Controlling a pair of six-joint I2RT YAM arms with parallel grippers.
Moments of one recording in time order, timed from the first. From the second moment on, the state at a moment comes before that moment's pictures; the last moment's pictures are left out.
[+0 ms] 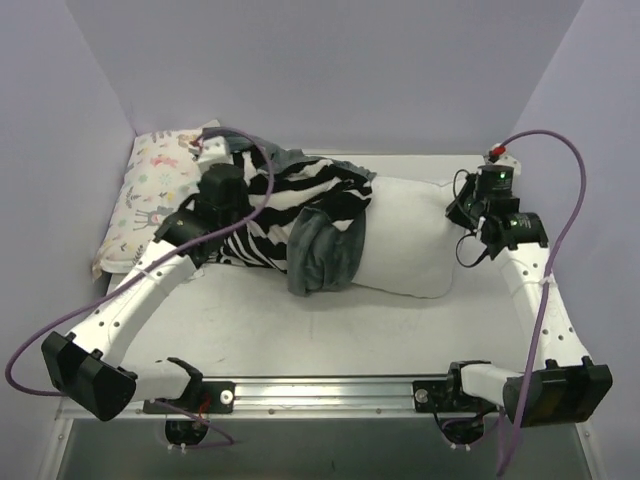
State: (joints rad) left arm -0.61 1.30 1.30 -0.51 -0.53 -0.55; right arm 0.10 1.19 1.19 -0.63 0.15 0.44
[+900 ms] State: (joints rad) left arm -0.87 1.17 1.24 -0.43 -0.41 -0.48; right arm 0.03 1.21 1.28 -0.81 0.14 0.44
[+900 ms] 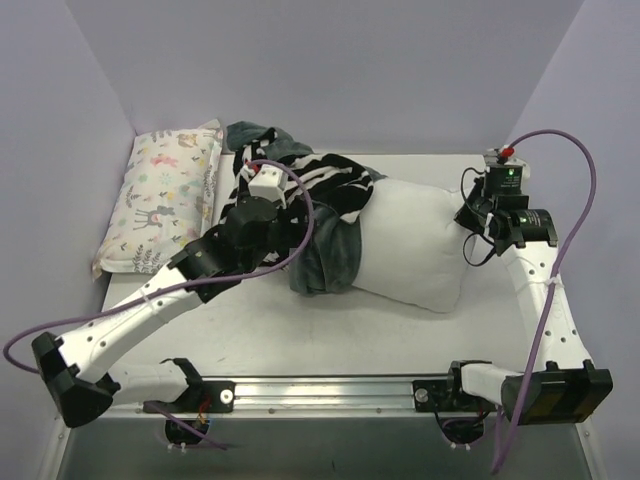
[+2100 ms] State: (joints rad) left arm -0.36 1.33 1.15 -0.44 -0.33 -0.47; right arm -0.06 1.20 1.32 -0.87 0.00 0.46
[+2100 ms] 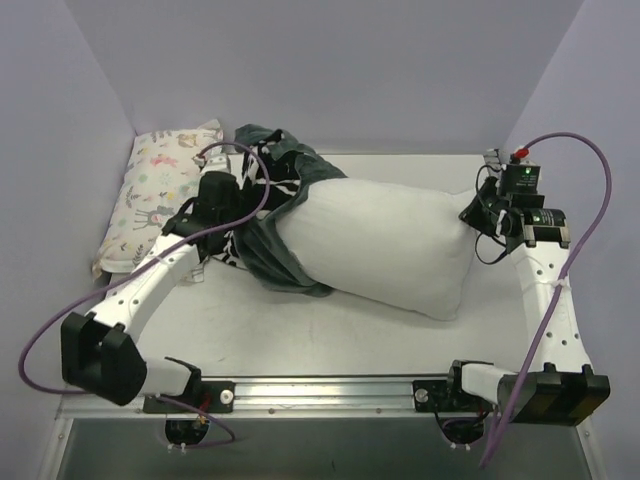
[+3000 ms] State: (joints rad) left arm -0.68 1.52 1.18 -0.33 -0.33 -0.57; right arm 0.64 1.43 1.29 -0.74 0.37 0.29
